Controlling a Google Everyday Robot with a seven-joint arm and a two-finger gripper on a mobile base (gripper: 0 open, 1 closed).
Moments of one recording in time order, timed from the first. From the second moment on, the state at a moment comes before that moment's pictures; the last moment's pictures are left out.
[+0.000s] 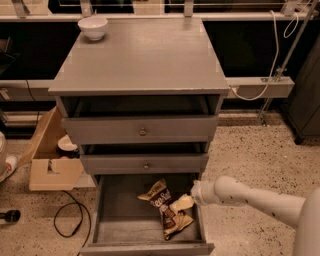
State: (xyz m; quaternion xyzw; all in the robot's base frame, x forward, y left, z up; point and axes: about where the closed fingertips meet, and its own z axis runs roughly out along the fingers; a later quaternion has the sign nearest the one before) arm 0.587 -0.108 0.353 -0.34 0.87 0.21 0.29
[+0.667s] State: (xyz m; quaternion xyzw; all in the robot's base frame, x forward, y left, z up) arm 0.591 -0.080 0.301 -0.33 0.87 0.23 0.29
